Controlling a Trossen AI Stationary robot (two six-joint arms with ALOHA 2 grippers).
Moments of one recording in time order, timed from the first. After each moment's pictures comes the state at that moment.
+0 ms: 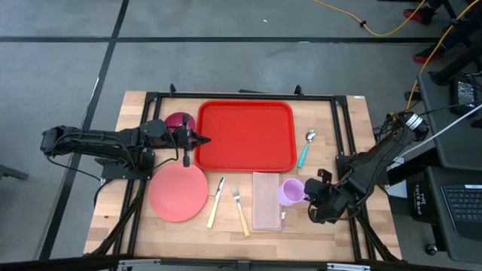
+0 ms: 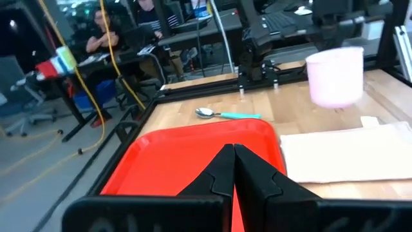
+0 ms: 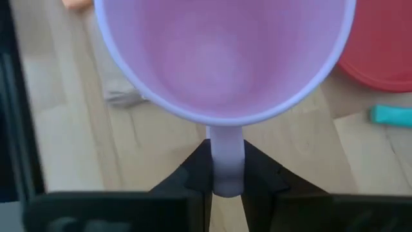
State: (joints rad) left arm 0.11 0.77 0.45 0.16 -0.05 0.22; right arm 0.77 1.27 0.93 -0.88 0.36 1.04
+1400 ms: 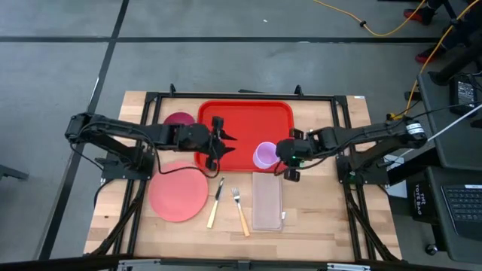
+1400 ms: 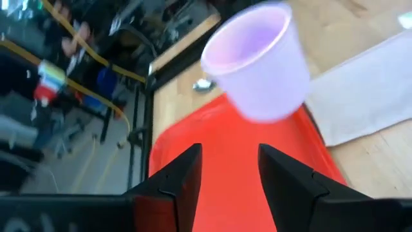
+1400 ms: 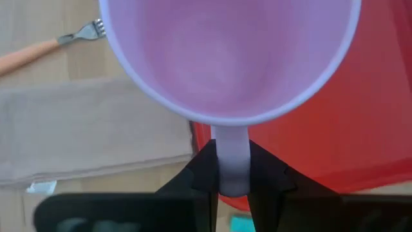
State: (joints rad) left arm -0.04 1.29 1.00 -0.19 -0.26 0.60; right arm 0.12 1.39 1.19 -0.92 0.19 0.22
